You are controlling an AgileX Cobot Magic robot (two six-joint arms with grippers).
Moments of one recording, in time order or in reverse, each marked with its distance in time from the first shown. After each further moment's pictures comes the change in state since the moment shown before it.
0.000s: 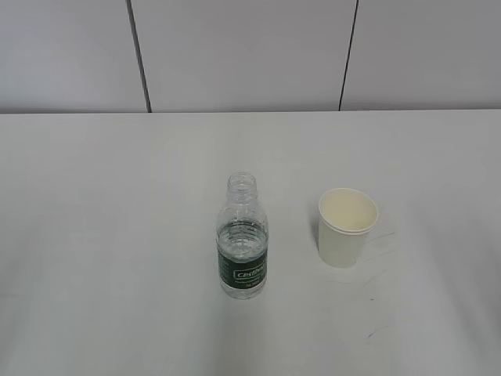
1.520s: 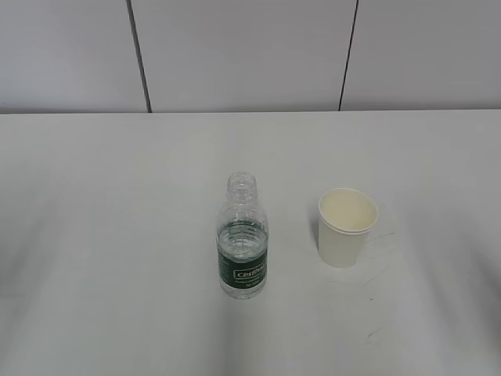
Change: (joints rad) left arm 0.000 0.687 0.038 0.001 -0.546 0.000; right arm 0.000 0.352 0.059 -0.031 -0.374 -0.003
